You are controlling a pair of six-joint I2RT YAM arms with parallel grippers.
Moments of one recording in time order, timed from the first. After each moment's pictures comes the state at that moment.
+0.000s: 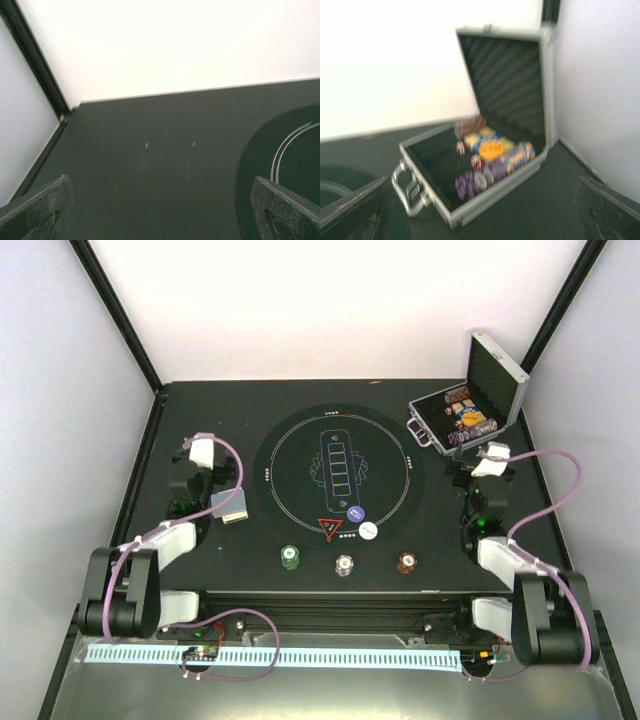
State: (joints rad) left arm -0.03 1.31 0.37 0.75 -0.09 0.07; right arm 0.03 1.24 0.30 0.82 0.23 0.05
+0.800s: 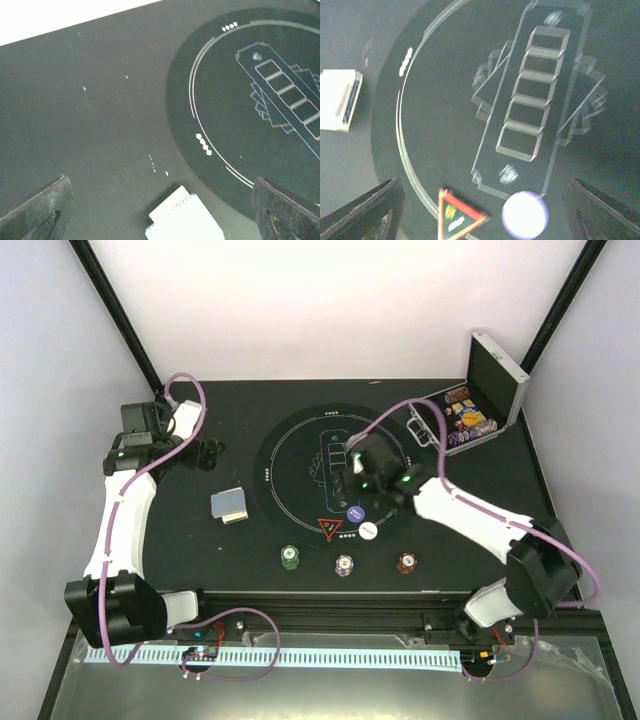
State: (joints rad) left arm 0.17 1.24 1.16 -0.66 0.40 0.33; right arm 0.69 1.45 1.08 -0.38 0.03 0.37
